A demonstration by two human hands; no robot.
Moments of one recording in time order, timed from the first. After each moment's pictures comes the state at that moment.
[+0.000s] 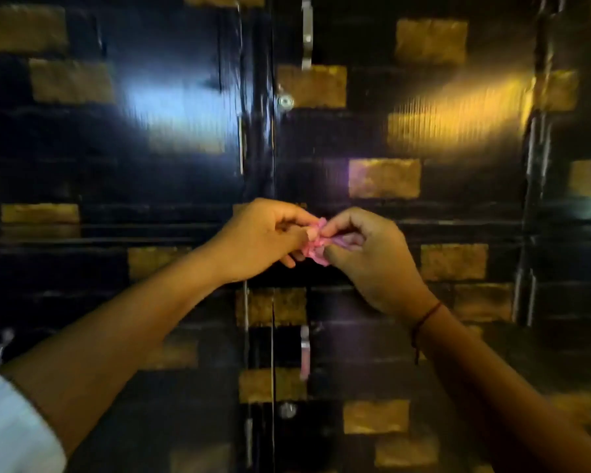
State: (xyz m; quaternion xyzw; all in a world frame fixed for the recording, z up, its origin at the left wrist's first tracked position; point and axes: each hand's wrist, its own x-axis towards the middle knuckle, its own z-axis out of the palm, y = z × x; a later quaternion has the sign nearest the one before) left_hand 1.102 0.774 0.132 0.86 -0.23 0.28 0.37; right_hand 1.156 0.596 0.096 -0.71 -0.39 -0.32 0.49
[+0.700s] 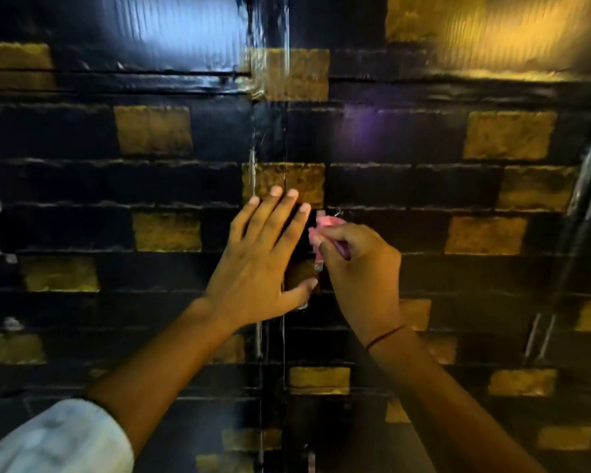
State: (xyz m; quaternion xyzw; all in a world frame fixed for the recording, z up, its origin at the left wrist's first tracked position) left_hand 1.141 0.812 -0.096 0.85 -0.15 0.49 -0.13; right_hand 1.169 0.640 -0.095 -0.69 -0.33 -0.42 0.49
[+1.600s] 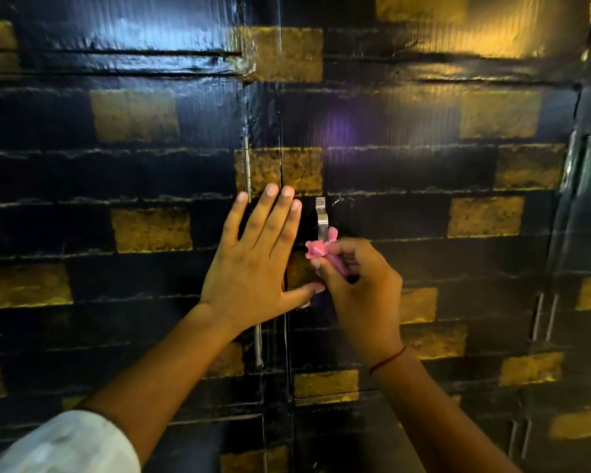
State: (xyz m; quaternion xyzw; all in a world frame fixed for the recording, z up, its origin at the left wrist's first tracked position) left_hand 1.163 0.823 -0.116 0.80 -0.10 0.54 -0.25; right_hand 1.173 0.647 -0.141 -0.66 -0.30 -0.47 0.51
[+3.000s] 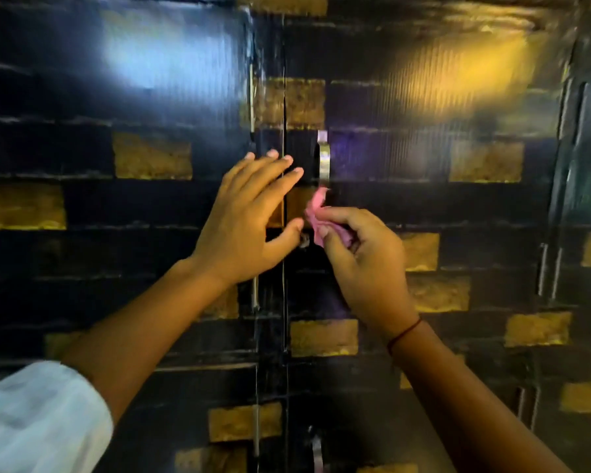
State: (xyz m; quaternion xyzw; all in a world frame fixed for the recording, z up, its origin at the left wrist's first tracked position) left_hand 1.154 0.829 -0.153 0.75 -0.25 0.61 -0.01; right_hand 1.166 0.639 -0.189 -0.65 -0.38 -0.48 0.46
